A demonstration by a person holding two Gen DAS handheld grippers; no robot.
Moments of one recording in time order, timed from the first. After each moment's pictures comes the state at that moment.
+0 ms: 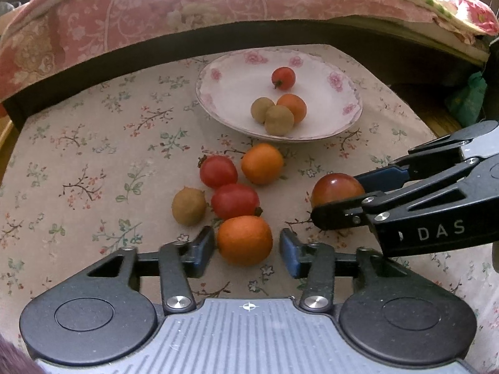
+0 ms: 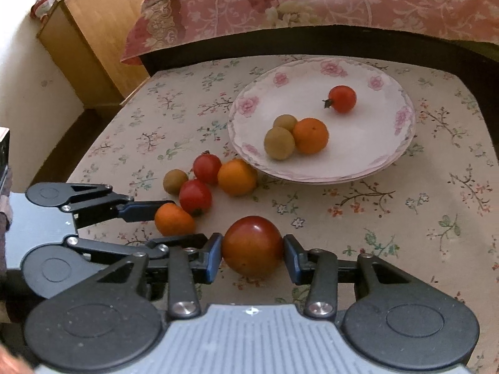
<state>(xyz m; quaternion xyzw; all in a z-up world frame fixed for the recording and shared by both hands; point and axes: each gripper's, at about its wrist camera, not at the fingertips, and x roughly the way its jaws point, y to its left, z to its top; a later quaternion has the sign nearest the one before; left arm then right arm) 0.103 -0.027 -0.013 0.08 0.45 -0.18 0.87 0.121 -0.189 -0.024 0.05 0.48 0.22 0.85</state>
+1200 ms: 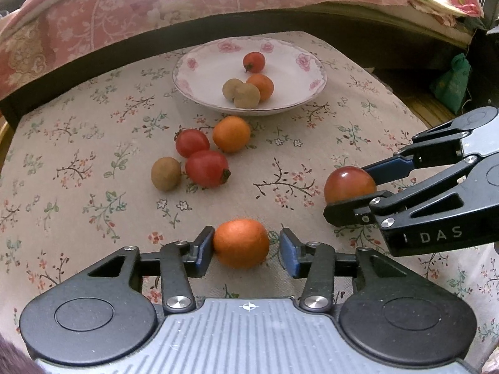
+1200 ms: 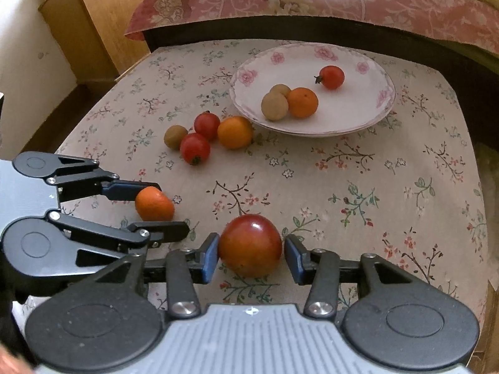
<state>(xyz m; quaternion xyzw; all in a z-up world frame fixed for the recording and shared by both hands) 0.068 -0.033 -0.013 0.11 0.45 -0.20 0.86 0.078 -0.192 -0.023 0.00 0.49 0.20 0.85</state>
